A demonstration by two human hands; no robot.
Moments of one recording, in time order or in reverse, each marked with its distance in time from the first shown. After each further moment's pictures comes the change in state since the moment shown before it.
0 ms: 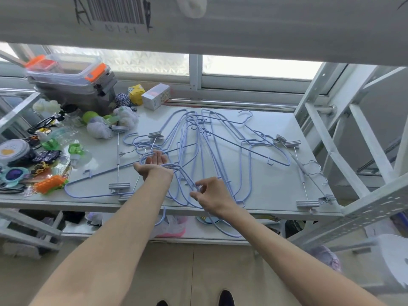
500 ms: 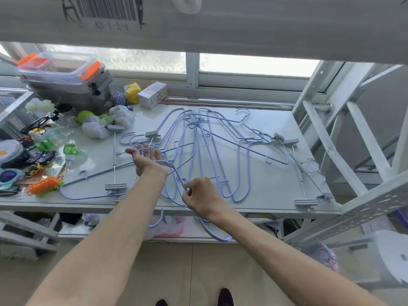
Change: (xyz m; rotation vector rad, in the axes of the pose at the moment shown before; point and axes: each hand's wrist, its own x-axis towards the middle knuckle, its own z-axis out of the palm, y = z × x) left_hand 0.005 0.003 0.009 0.135 -0.131 0.094; right_hand 0.002 -0.014 0.013 -0.173 -0.010 -0.162
